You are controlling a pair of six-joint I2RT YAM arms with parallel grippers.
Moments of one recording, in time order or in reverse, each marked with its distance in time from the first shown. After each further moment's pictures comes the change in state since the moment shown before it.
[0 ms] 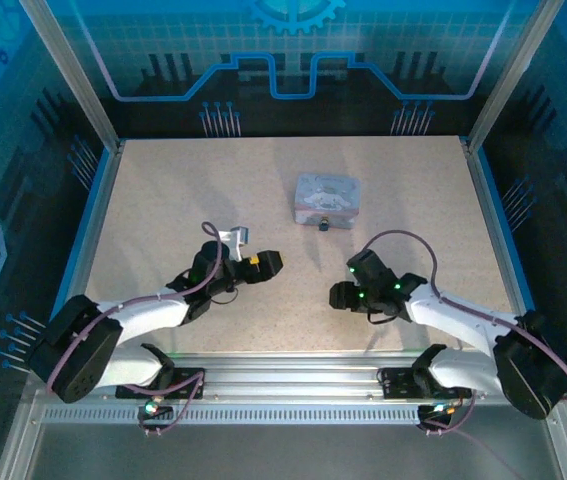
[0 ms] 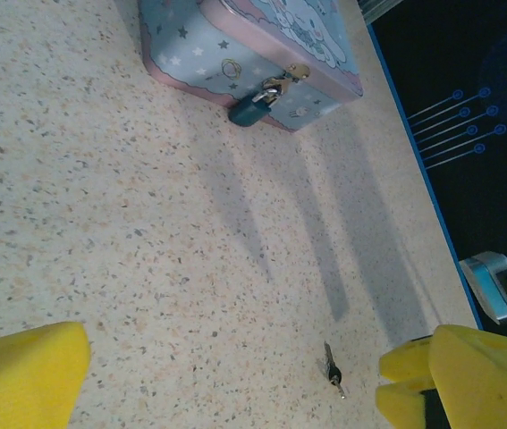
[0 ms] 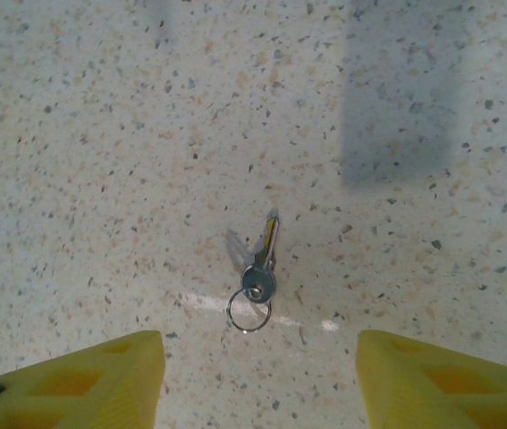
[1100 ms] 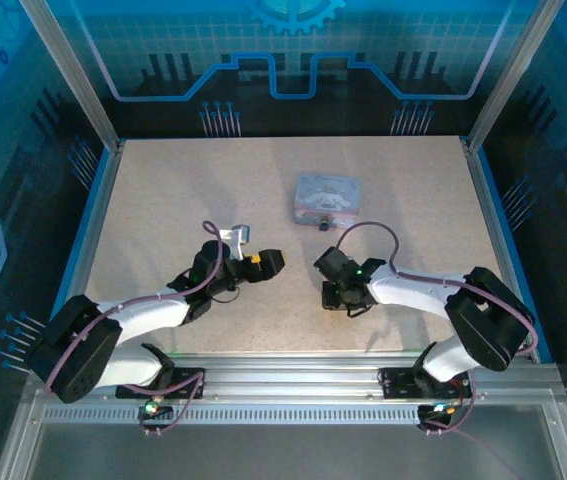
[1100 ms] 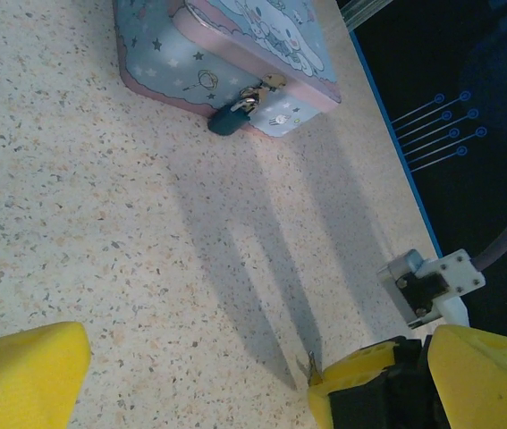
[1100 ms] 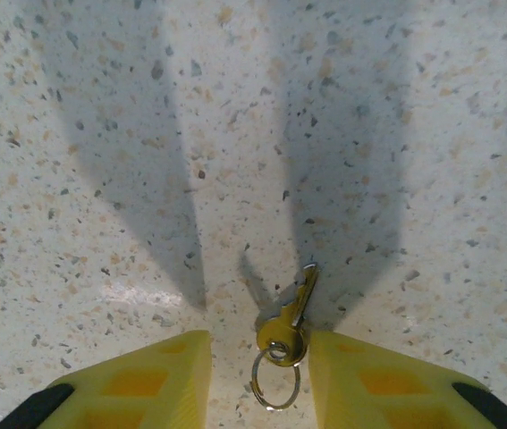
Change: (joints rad) left arm -0.009 -0.011 0.007 0.016 -0.001 0.000; right arm 0.126 0.311 0.198 -0.107 0.139 0.035
